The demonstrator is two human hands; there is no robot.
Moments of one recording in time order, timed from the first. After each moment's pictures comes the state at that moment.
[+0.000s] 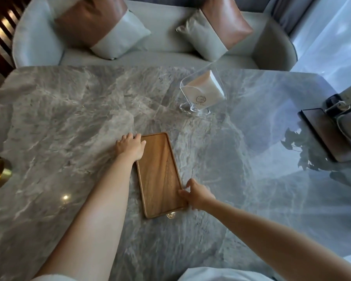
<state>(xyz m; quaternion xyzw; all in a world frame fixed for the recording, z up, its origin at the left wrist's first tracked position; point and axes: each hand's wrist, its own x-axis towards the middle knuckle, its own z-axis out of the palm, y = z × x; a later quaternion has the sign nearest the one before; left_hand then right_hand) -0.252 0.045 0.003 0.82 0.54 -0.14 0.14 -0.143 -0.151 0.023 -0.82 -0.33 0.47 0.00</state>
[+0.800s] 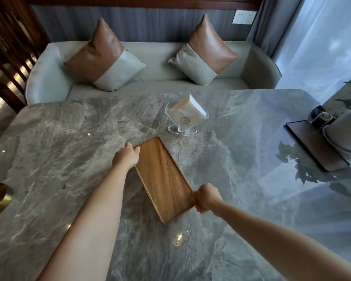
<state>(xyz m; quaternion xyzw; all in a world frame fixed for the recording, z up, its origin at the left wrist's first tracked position) -0.220 0.039 0.051 0.72 0.63 -0.02 0.29 -0.076 -0.171 0.044 -0.84 -0.23 0.45 0.21</state>
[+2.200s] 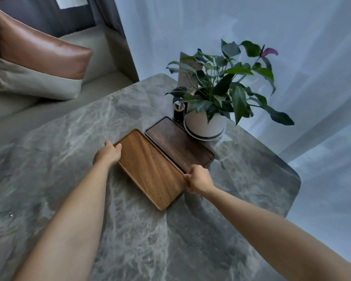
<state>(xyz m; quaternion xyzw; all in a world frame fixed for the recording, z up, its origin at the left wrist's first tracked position) 0.309 -0.084 0.024 0.82 0.49 -0.13 0.25 0.353 -0.342 0.018 -0.89 -0.06 0.30 0.33</state>
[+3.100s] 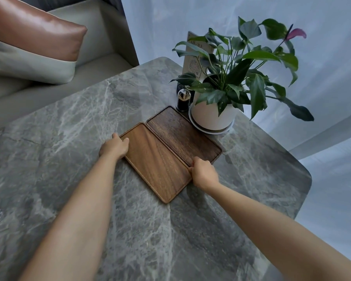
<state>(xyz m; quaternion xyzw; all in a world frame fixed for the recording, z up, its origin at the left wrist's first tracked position) 0.328 -0.080 -0.007 0.84 0.45 -0.16 0.23 0.364 -0.328 -0.001 -0.93 -0.13 0.28 0.19</state>
